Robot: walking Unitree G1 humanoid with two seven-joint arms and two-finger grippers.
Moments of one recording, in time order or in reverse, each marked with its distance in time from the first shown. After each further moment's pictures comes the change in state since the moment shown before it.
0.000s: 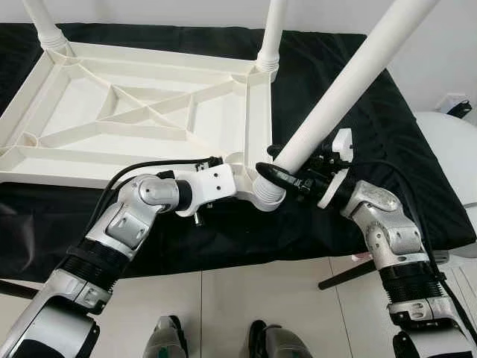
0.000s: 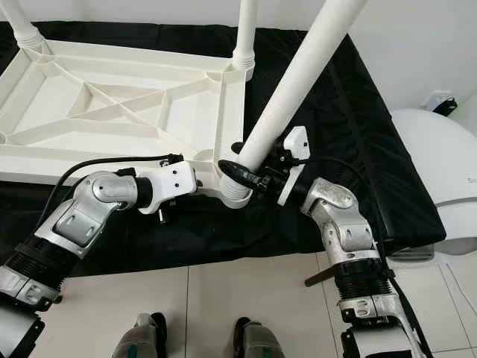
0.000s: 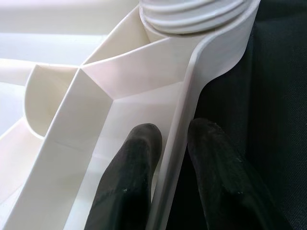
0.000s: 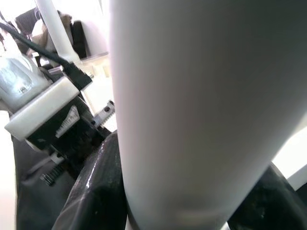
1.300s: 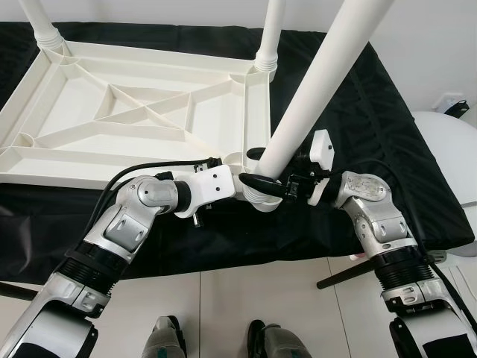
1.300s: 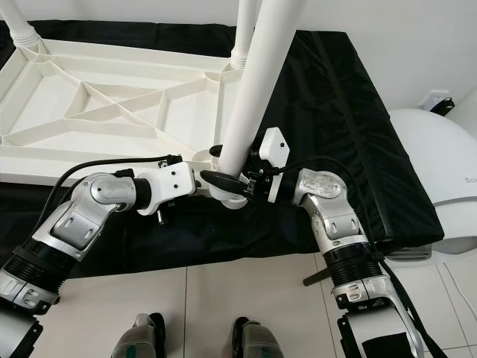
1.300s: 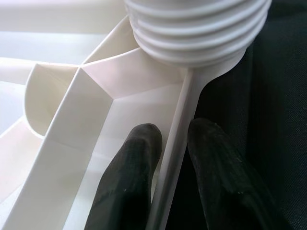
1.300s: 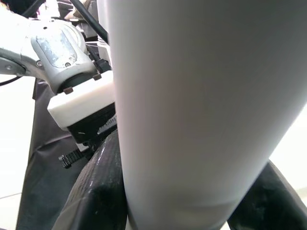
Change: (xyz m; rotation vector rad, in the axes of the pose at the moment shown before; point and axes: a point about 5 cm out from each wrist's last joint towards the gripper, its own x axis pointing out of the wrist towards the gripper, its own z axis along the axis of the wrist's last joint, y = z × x) left arm -0.003 -0.002 0.000 -0.004 0.009 0.009; right arm 0.019 0.009 0.002 -0.185 0.045 0.193
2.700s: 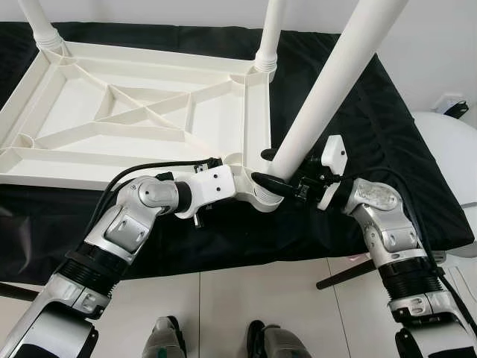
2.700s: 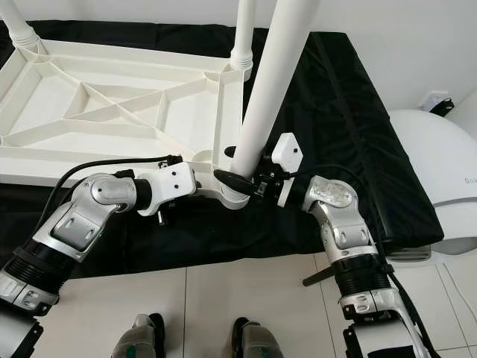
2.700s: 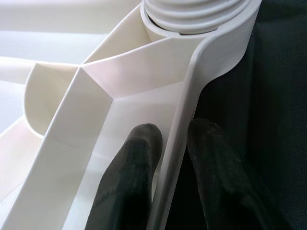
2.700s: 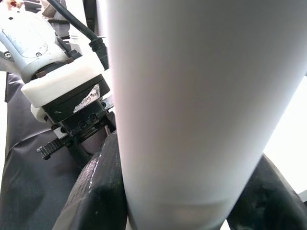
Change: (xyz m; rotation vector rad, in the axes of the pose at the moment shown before) left arm -0.001 -0.001 0.001 -0.007 0.004 0.002; right arm -0.015 0.003 -0.011 0.043 0.019 -0.133
